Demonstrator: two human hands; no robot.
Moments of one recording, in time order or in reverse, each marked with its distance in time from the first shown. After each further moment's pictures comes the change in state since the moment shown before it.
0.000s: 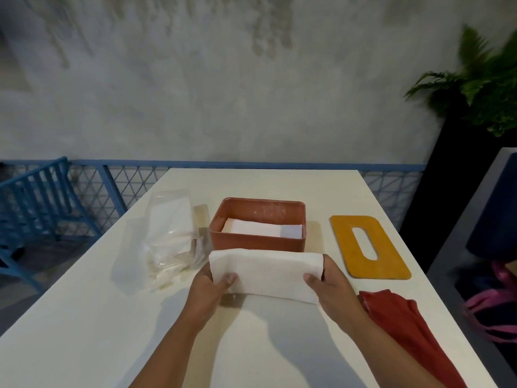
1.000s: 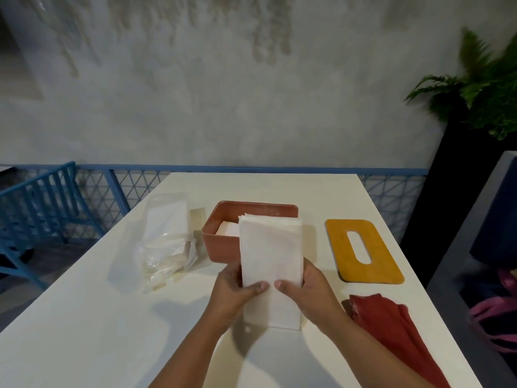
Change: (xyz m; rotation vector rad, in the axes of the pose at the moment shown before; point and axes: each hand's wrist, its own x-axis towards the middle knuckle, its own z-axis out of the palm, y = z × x) left_hand -0.025 0.025 0.056 -0.104 -0.143 0.108; right_hand -0.006 -0.016 0.005 0.200 -0.174 -0.078
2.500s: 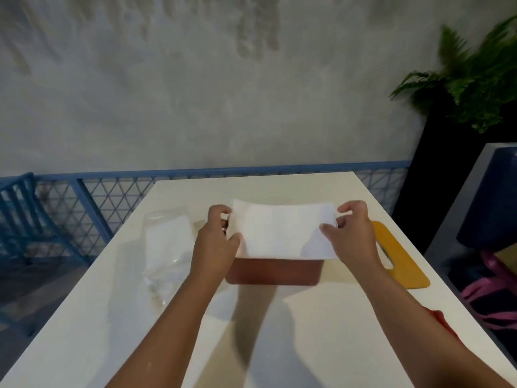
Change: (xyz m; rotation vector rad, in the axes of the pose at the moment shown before) left_hand 0.097 0.074 -0.069 0.642 0.148 0.190; right_hand 0.085 -0.065 -0.003 -0.365 0.624 0.003
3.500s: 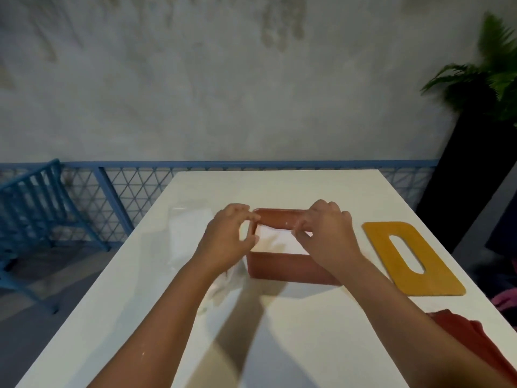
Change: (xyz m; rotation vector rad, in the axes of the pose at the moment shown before) left_hand 0.013 -0.021 -0.037 0.292 -0.225 0.204; right_hand -0.018 -0.031 0.063 -0.693 -0.143 -0.575
